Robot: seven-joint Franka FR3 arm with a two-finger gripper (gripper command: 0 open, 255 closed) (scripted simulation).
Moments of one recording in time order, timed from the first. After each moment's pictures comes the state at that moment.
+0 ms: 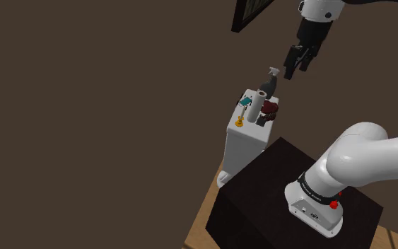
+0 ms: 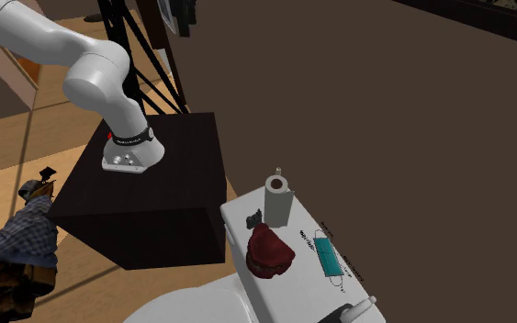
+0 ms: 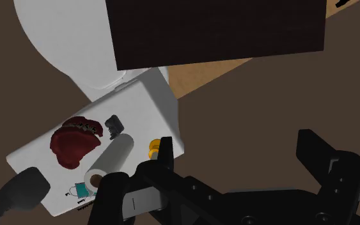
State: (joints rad) arm 0.01 -0.82 -0.03 -2.32 -0.07 1.43 0.03
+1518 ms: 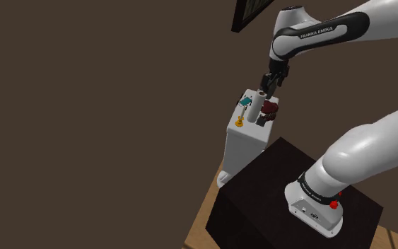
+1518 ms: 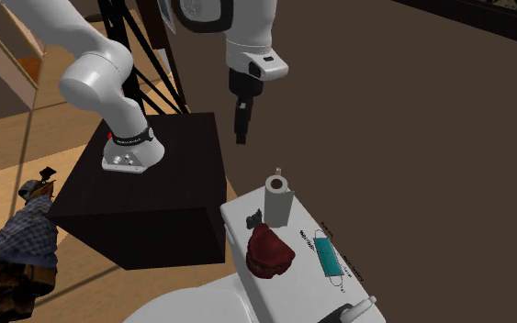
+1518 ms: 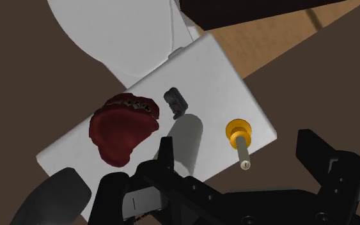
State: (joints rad) arm -0.11 -0.31 -0.26 -2.41 -0.28 2.04 -0.07
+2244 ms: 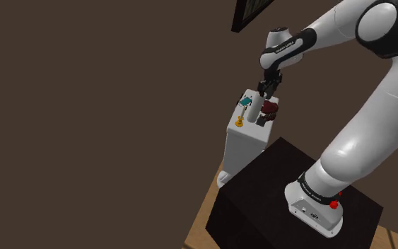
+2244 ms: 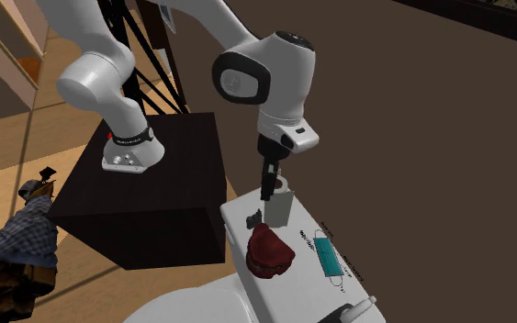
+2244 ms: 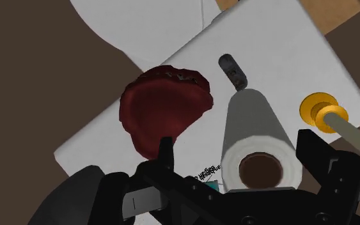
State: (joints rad) arm -0.17 0.11 -0.35 -2.23 -0.26 2.29 -0.15
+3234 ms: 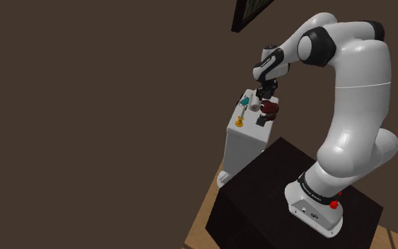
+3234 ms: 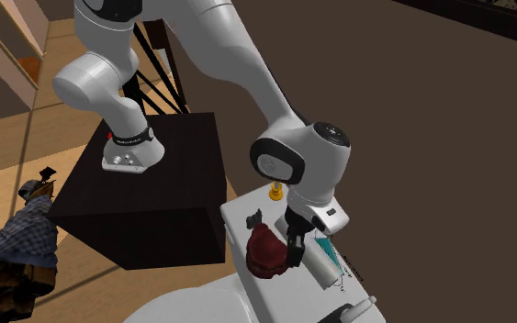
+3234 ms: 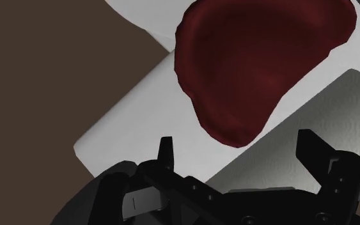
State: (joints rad) arm -0.31 0.61 -0.35 -1.85 -0.14 2.43 -0.24
